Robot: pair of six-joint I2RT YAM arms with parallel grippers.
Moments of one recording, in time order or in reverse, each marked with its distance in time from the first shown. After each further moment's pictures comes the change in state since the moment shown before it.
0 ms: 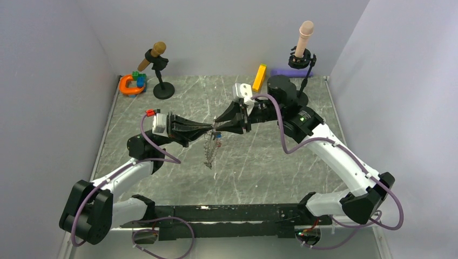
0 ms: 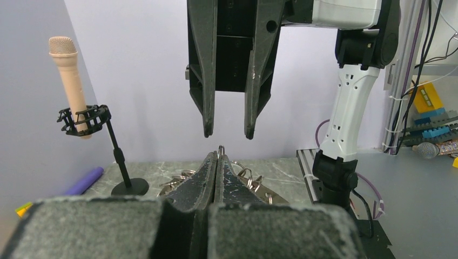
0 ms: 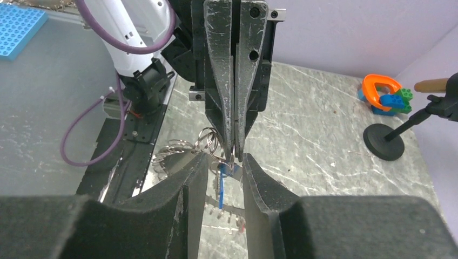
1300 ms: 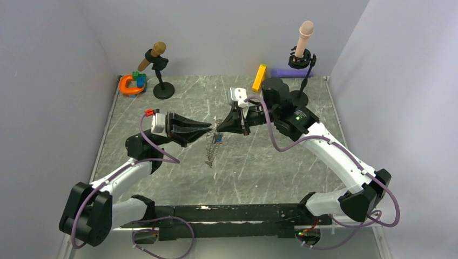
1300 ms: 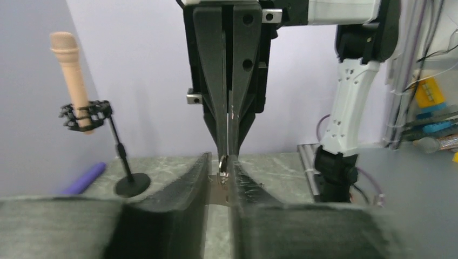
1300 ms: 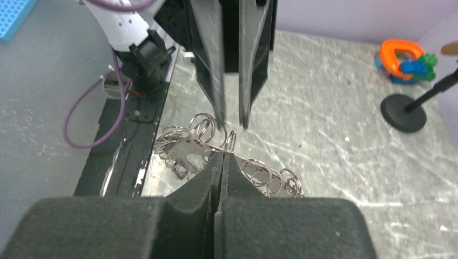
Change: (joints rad) left arm 0.016 -0.006 0.000 -0.013 0.023 -0.005; right arm -0.003 0.030 -0.021 -0.061 0.024 -0.036
